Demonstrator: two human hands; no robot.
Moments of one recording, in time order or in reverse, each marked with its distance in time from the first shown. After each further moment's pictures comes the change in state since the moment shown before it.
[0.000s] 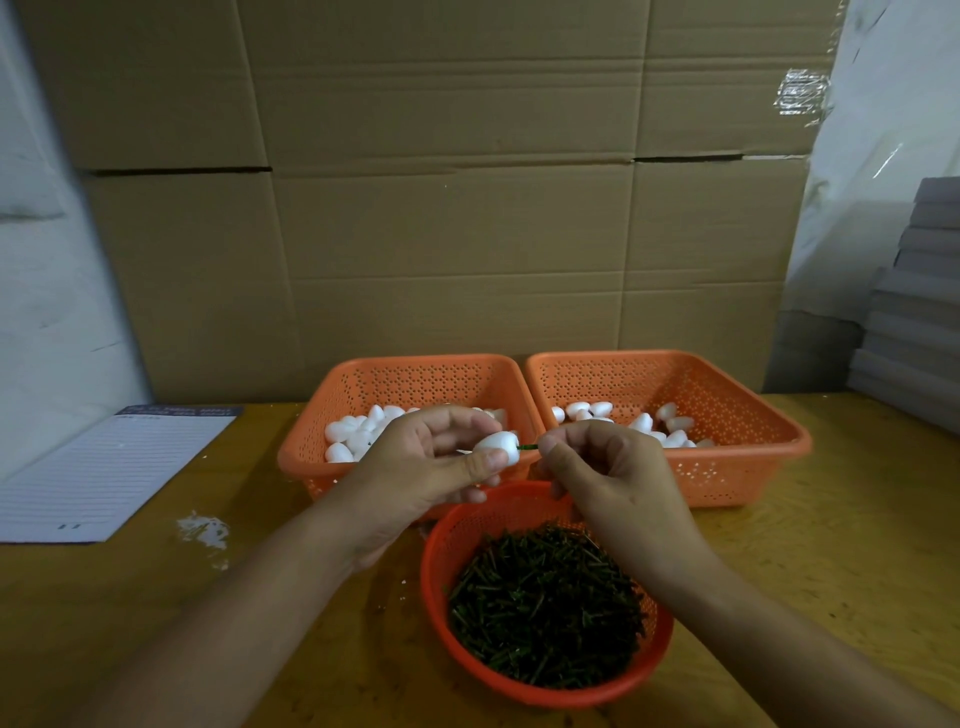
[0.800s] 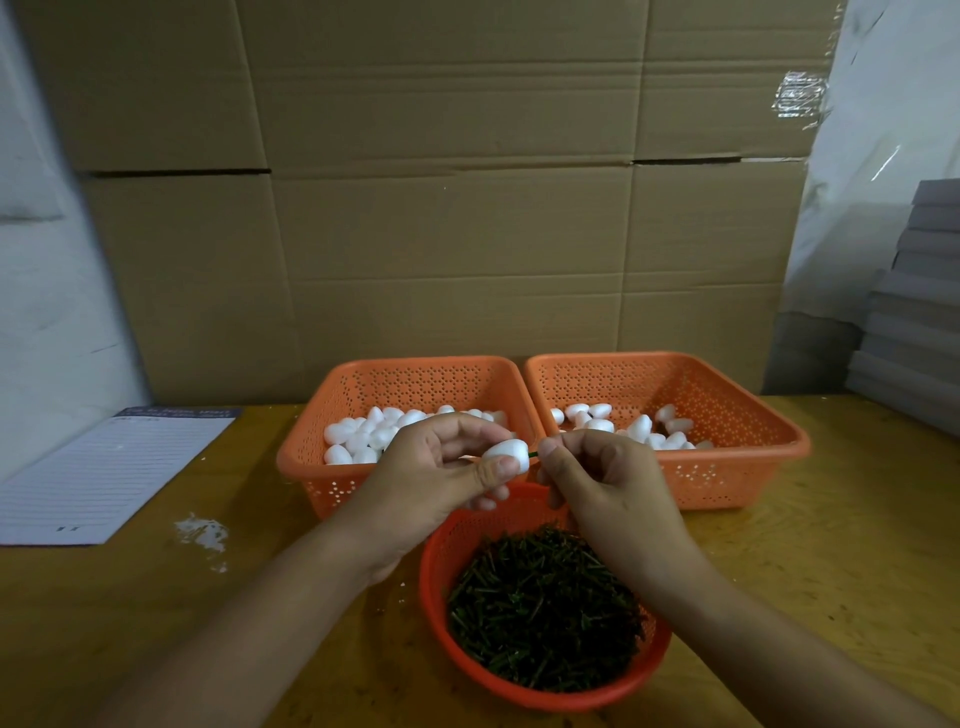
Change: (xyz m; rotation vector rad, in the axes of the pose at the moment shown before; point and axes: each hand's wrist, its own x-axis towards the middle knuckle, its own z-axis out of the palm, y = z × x) left_hand 0.001 -0.006 0.011 0.032 0.037 0.056; right_hand -0.002 -0.001 0.004 -0.023 0.011 0.000
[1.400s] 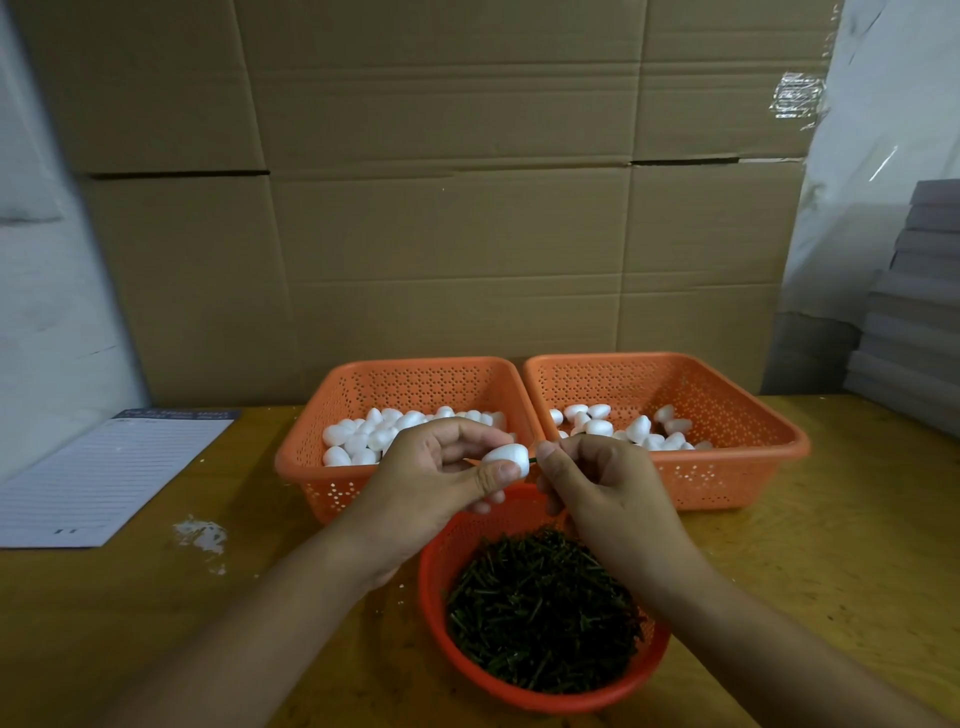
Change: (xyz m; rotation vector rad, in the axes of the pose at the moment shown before) left_hand 0.000 -0.005 -0.001 0.047 0.012 0.040; right_hand -0.002 -0.006 0.001 -0.013 -0.011 0.064
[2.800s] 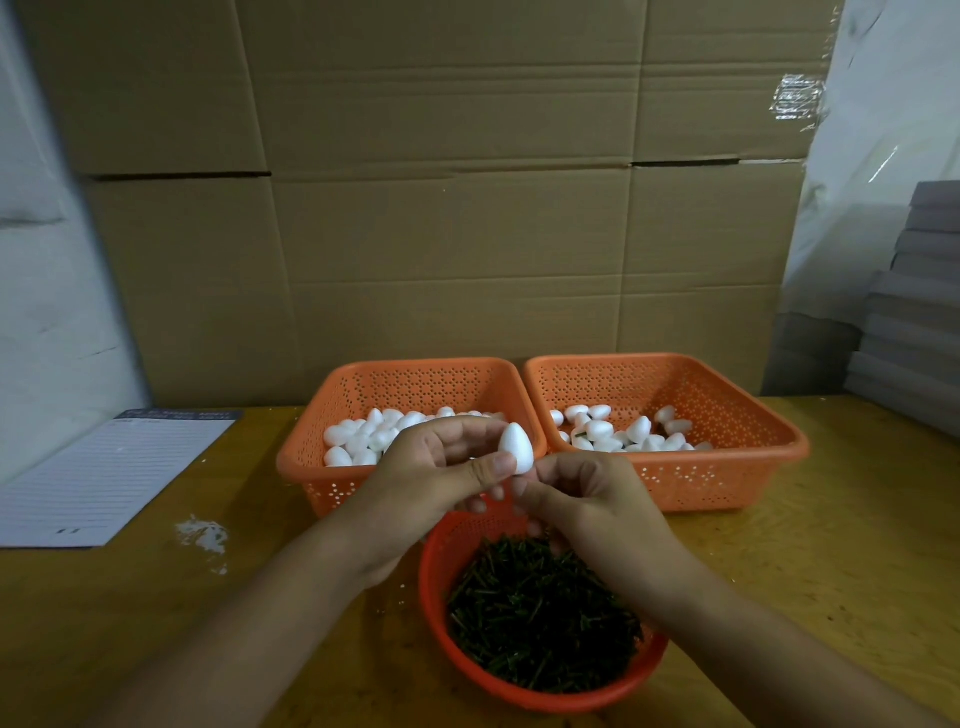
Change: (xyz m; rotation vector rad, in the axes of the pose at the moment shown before) left_hand 0.000 0.006 -0.001 -0.073 -0.051 -0.047; right_hand -0.007 -0.012 0.001 0.111 -0.232 0.064
